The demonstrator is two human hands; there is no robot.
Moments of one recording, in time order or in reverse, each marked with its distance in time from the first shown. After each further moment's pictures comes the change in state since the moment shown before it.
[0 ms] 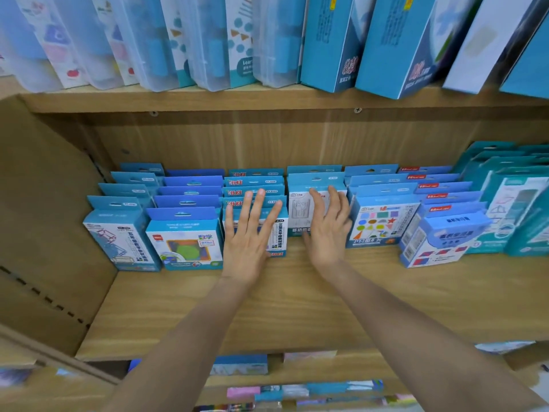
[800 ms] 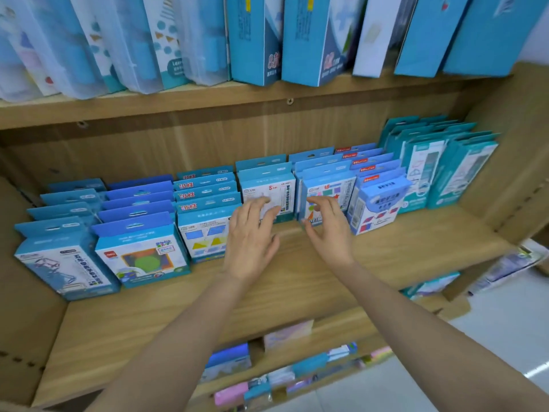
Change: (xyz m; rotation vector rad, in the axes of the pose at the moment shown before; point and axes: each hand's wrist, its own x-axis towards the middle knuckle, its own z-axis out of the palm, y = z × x) left_hand 0.009 0.050 -0.037 -0.547 0.095 0.248; right_hand -0.048 0.064 -0.062 0.325 0.178 -0.025
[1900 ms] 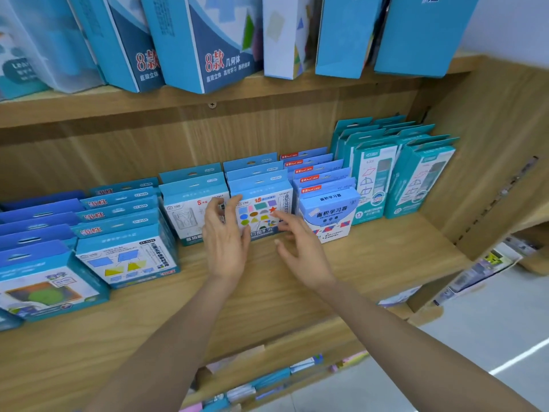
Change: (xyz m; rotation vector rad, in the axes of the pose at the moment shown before) left_hand 0.058 0.072 0.082 -0.176 0.076 -0.383; right_hand 0.006 0.076 -0.047 0.320 -0.323 0.142
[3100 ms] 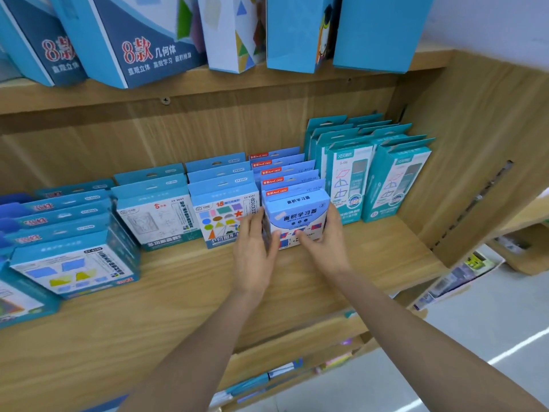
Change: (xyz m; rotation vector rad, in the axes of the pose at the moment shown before) left_hand -0.020 0.087 0.058 -0.299 -0.152 -0.113; right_hand 0.012 0.074 -0.071 0.090 0.273 0.192
